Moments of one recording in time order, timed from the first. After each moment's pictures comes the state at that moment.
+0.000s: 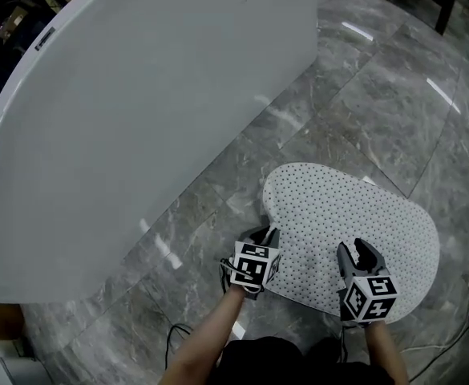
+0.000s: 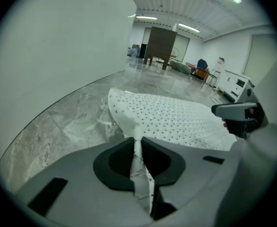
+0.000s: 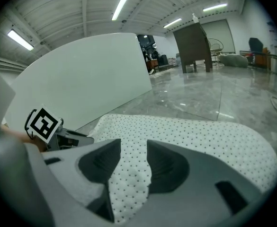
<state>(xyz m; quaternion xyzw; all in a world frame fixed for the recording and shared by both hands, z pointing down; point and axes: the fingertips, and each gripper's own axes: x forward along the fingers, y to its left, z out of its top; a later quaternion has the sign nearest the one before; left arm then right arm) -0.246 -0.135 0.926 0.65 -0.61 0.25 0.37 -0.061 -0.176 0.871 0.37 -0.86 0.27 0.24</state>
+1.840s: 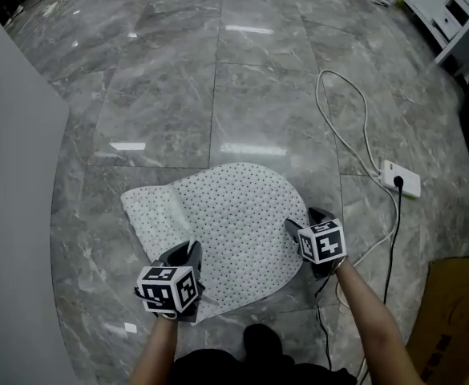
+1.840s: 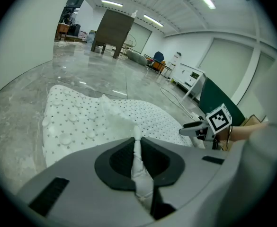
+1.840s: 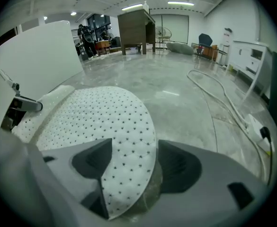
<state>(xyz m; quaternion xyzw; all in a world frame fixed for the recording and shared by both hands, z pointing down) 0.022 -0.192 0.900 0.81 -0.37 0.27 0.38 0.294 -0.161 0.954 0.58 -0.64 0.36 0.35</state>
